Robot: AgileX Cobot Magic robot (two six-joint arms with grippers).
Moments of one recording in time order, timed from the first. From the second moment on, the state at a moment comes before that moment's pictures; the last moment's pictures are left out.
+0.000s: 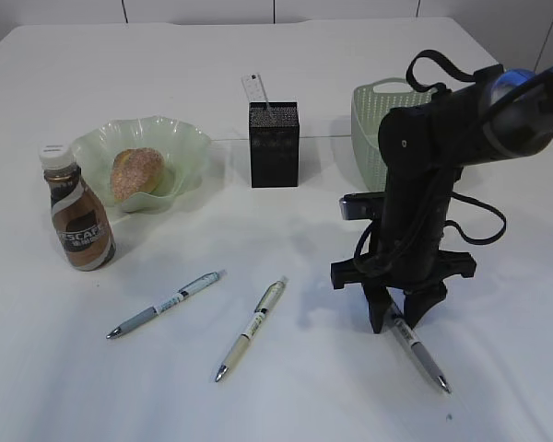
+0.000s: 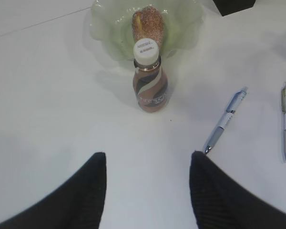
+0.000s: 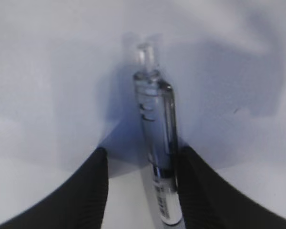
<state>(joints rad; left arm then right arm) -0.23 0.96 -1.03 0.05 0.93 0.02 0.35 2.10 -1.36 0.06 1.01 0.28</state>
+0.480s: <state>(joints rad) -0.23 0.96 -1.03 0.07 0.93 0.02 0.35 2.10 -1.36 0.06 1.01 0.25</state>
